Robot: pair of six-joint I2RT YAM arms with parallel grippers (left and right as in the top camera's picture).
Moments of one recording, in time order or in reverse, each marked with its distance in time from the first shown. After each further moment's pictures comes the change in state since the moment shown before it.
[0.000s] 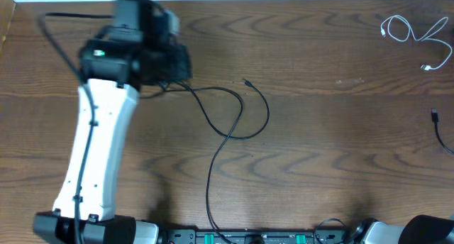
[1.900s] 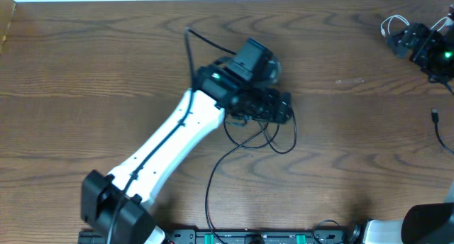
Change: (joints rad) left arm -0.436 0.104 -0.156 0.204 0.113 -0.163; right arm 0.227 0.080 -0.034 -0.073 0.015 -0.083
